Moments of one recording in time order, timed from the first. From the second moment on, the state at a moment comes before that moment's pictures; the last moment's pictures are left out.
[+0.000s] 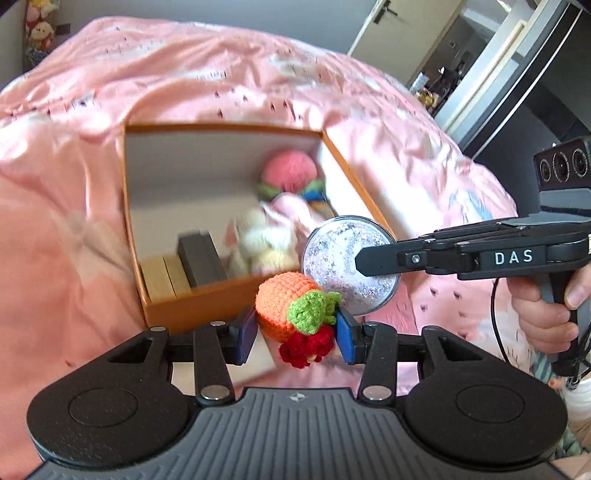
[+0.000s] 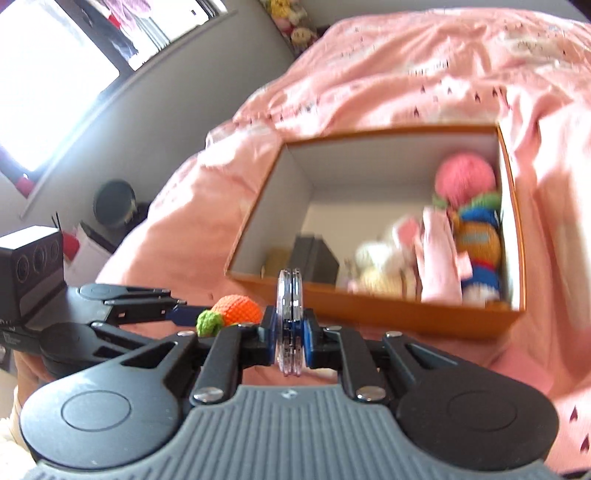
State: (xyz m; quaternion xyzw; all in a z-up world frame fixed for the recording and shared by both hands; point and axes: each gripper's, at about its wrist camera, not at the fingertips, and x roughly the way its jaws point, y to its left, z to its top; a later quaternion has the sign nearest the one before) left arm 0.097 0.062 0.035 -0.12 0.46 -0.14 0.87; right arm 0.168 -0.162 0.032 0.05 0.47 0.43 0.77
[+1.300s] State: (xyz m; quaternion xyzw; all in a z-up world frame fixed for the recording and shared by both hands) left arm 0.254 0.072 -0.025 0.05 0.56 -0.08 0.82; right arm 0.253 -0.087 -0.052 -0.01 0.57 0.41 0.71
